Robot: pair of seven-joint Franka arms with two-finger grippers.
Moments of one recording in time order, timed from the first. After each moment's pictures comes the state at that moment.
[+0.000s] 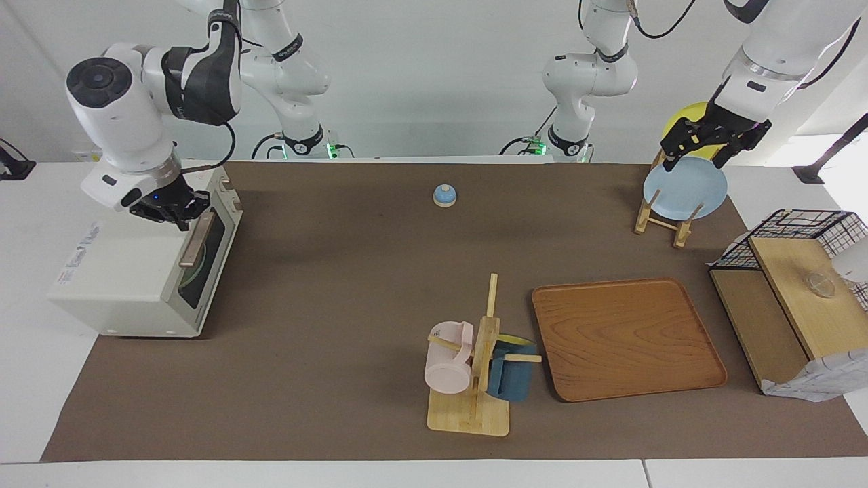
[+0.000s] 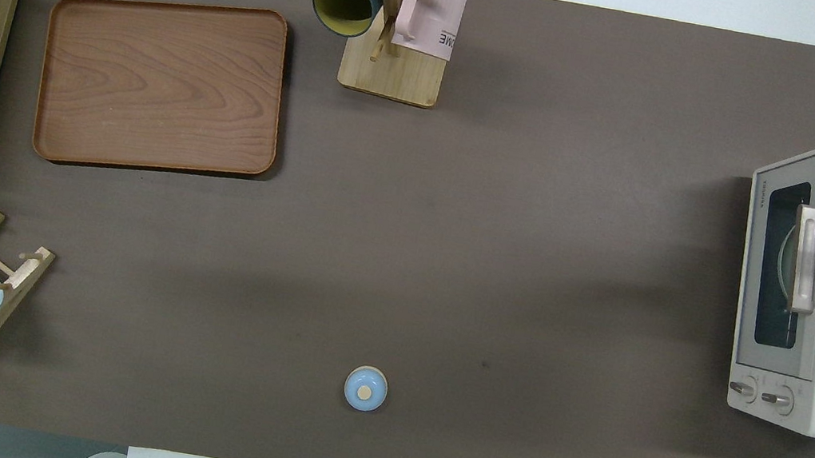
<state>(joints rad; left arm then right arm) -0.16 -0.05 0.05 -1.53 0.01 1.44 -0.08 -0.21 0.02 0.12 -1.84 -0.21 1.77 -0.29</state>
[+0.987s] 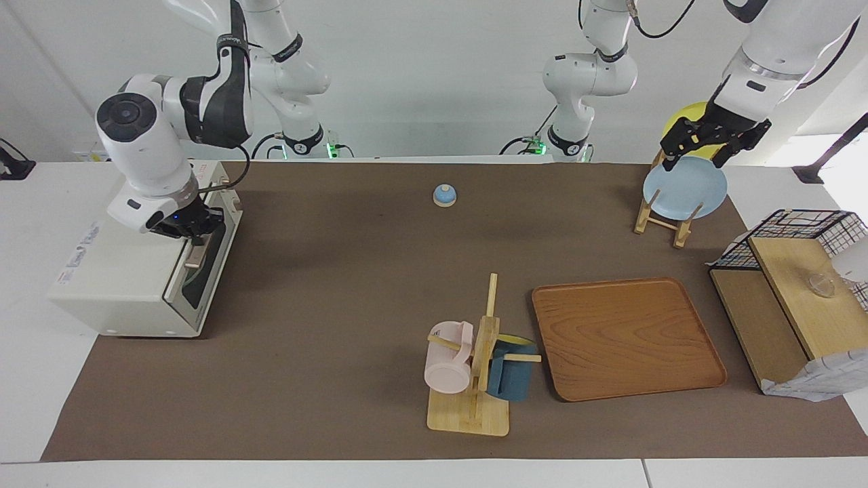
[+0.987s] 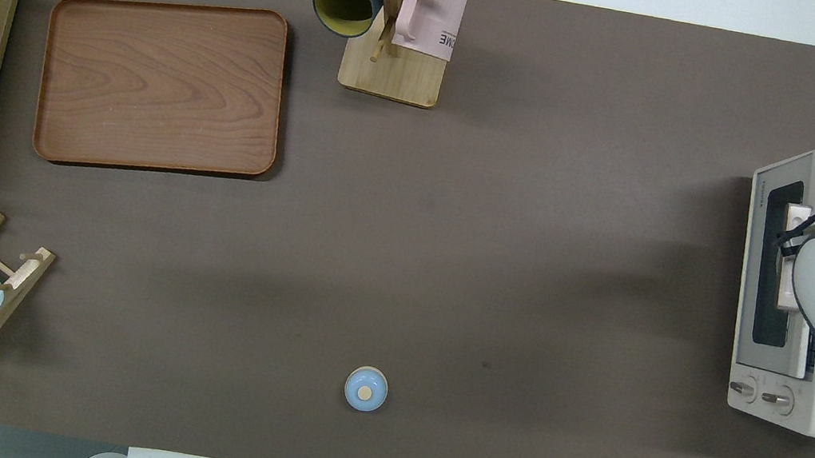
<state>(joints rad) -0.16 -0.05 0.05 -1.53 0.01 1.44 -0.08 -0.16 0.05 0.13 -1.90 -0.22 1.83 -0.25</state>
